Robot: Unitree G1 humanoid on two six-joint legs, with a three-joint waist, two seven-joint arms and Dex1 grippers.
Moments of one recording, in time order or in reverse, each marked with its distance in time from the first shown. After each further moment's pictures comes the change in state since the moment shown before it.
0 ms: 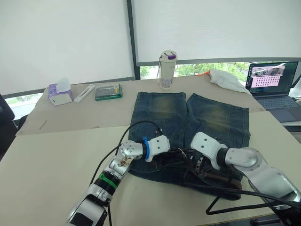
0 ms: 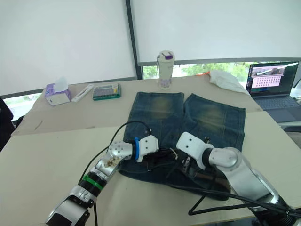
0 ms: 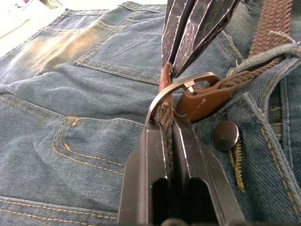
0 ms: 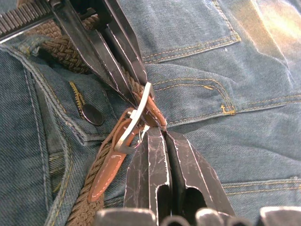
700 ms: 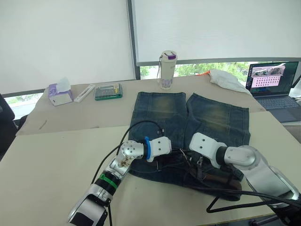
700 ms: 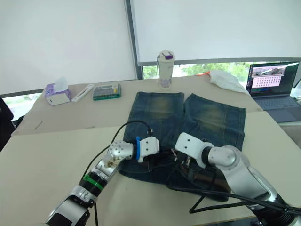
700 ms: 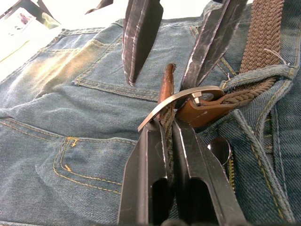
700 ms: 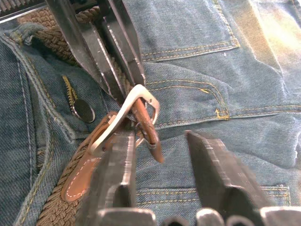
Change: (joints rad) left arm -0.009 -0.004 -0.008 -0.003 0.000 -0.076 -0.012; right arm -0.010 0.001 0.025 0.016 -0.082 -0.048 0.045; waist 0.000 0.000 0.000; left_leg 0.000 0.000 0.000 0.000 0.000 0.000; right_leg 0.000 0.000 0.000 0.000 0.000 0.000
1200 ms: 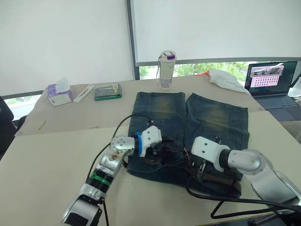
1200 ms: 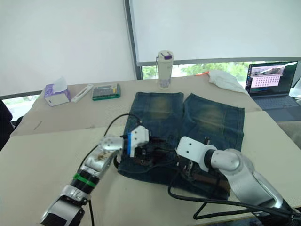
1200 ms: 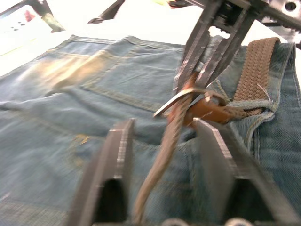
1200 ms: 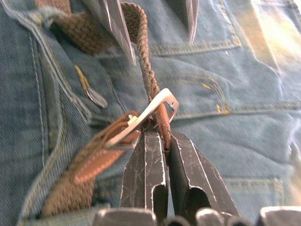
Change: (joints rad) left arm 0.035 0.121 0.099 -0.171 -0.199 0.232 -0.133; right arm 0.089 -0.046 -0.066 -0.075 -0.030 -0.021 0.002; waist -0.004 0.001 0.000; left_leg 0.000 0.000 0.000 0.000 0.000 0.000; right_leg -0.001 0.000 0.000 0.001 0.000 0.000
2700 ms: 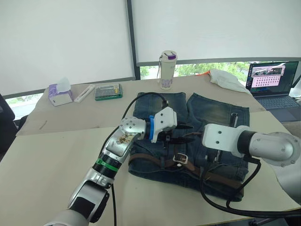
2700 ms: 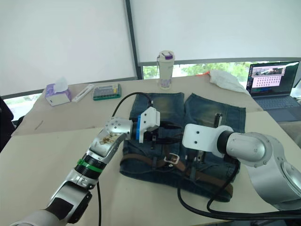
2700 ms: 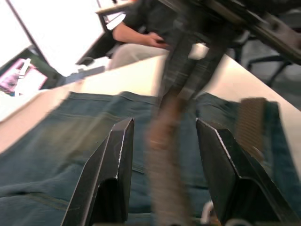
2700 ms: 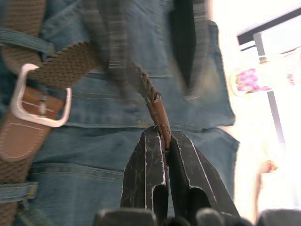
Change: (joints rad) left arm -0.205 -0.074 -0.045 -0.085 -0.042 0.165 -0.003; right arm -0.148 -0.199 -0.119 -0.131 -0.014 0.001 0.113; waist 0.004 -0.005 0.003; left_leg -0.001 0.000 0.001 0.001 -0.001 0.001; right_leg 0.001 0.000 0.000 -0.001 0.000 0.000
